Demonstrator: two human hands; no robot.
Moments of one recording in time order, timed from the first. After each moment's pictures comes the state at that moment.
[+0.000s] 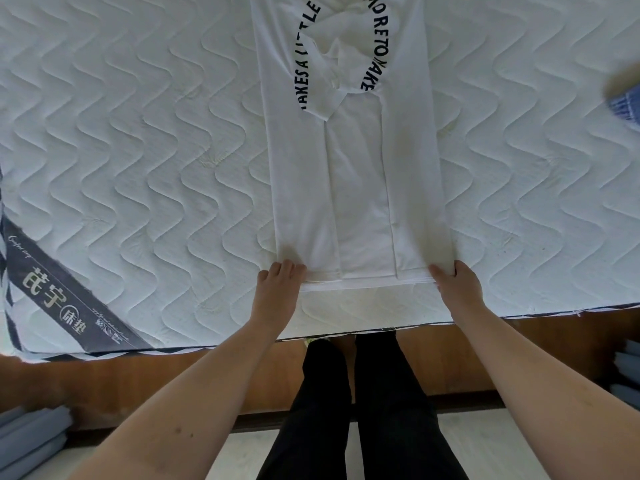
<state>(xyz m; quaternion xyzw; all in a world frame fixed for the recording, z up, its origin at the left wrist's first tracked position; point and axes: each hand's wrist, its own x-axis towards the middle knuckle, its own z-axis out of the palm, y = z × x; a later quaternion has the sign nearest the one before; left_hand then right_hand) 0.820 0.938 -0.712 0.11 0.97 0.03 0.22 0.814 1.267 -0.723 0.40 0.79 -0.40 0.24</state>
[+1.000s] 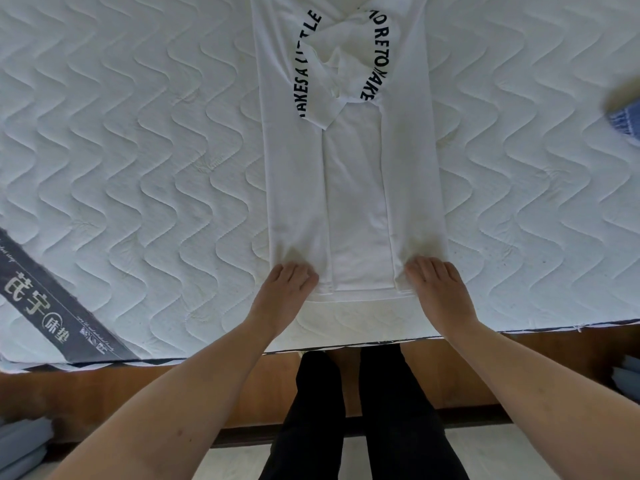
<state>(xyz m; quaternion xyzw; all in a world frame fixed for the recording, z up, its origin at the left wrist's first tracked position) 0.803 0.941 -0.721 0.31 0.94 -0.05 0.16 0.810 1.258 -0.723 -0.17 0.98 0.03 0.13</state>
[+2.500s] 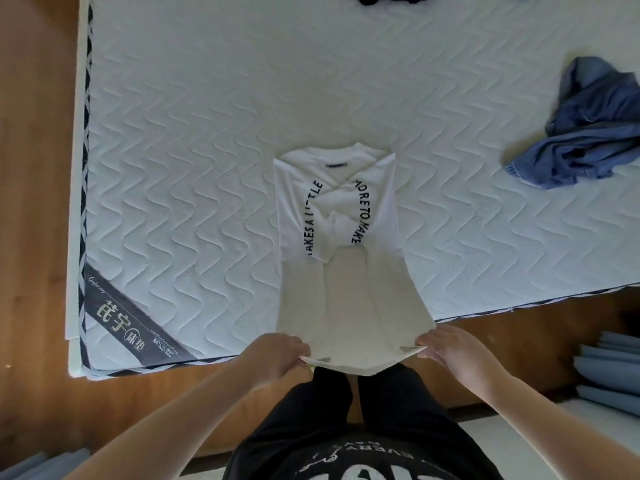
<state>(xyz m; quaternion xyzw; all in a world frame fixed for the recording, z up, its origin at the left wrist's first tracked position) 0.872 0.894 -0.530 0.35 0.86 0.10 0.37 0.906 1.262 -0.489 -0.26 0.94 -0.16 0.17</state>
